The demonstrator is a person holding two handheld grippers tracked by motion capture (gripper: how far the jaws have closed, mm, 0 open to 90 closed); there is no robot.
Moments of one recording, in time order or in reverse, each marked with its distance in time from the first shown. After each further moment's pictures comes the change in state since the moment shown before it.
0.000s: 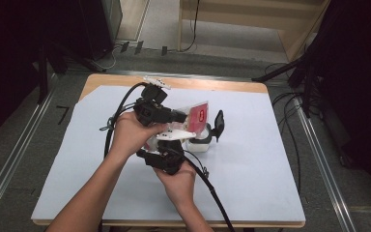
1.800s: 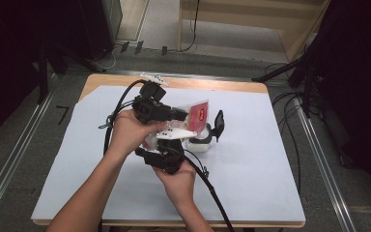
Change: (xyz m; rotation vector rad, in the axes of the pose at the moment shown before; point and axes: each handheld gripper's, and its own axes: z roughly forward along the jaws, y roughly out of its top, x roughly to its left) left arm -0.001 0.004 -0.006 -0.012 -0.018 0.009; right arm 0.004 0.006 -0.004 -0.018 0.012 -0.005
